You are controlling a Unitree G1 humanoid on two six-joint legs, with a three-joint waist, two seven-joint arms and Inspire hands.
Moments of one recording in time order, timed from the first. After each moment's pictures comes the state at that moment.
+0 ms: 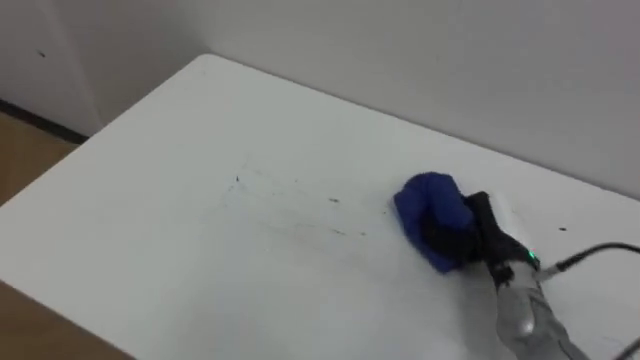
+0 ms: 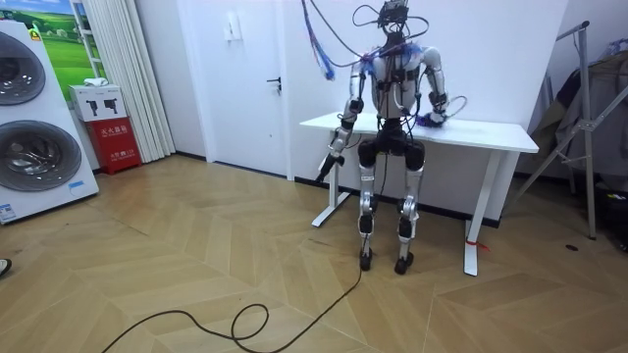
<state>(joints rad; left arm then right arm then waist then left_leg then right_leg) 0.47 0.21 0.20 0.85 0.60 0.17 0.17 0.07 -0.32 -0.02 0.74 -0.55 -0.18 -0.47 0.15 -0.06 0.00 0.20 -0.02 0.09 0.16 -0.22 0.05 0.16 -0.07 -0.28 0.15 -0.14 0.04</state>
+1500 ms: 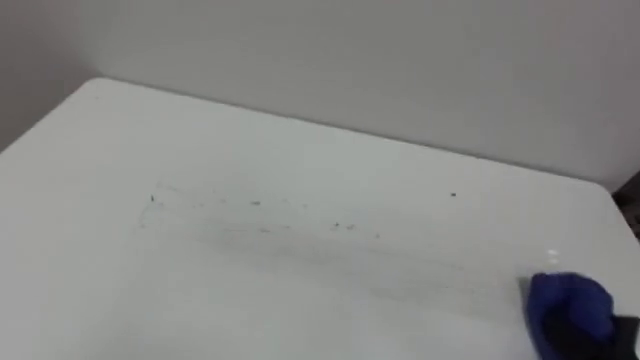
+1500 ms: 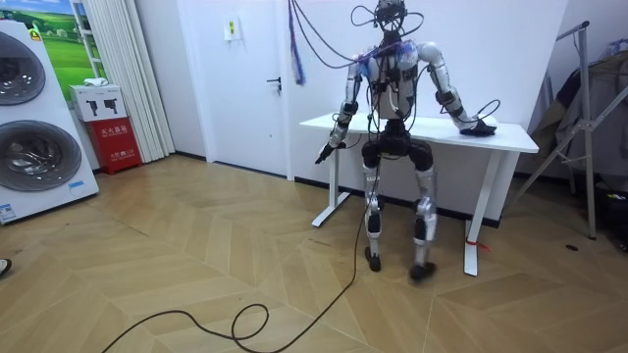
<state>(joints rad) 0.30 0.32 0.24 0.82 0.60 0.10 0.22 0.13 -0.34 -0.06 0.89 -0.35 -0.10 -0.56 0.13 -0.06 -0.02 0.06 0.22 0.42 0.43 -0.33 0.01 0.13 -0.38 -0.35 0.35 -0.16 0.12</state>
